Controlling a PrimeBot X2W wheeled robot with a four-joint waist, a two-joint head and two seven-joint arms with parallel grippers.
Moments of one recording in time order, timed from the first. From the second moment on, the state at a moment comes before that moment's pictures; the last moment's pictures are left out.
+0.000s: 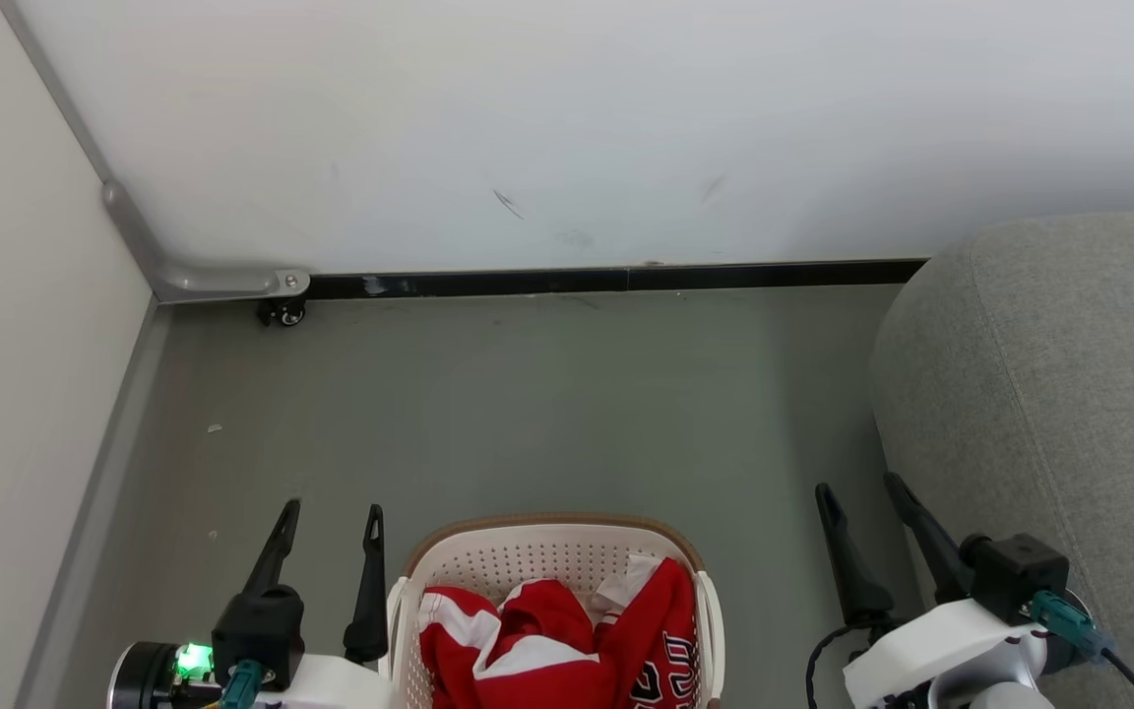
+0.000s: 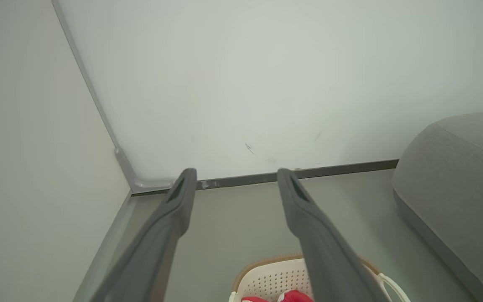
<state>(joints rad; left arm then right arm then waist) -0.04 0.09 -0.20 0.26 -0.09 0.16 -0.25 -0.09 -0.05 0.10 0.41 0.21 0.13 -0.17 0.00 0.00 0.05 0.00</state>
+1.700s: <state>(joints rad) -0.28 0.16 -0.32 0.54 0.04 0.06 -0.25 -0.19 -0.05 0.02 0.19 0.19 0.13 -0.21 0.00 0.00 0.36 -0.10</state>
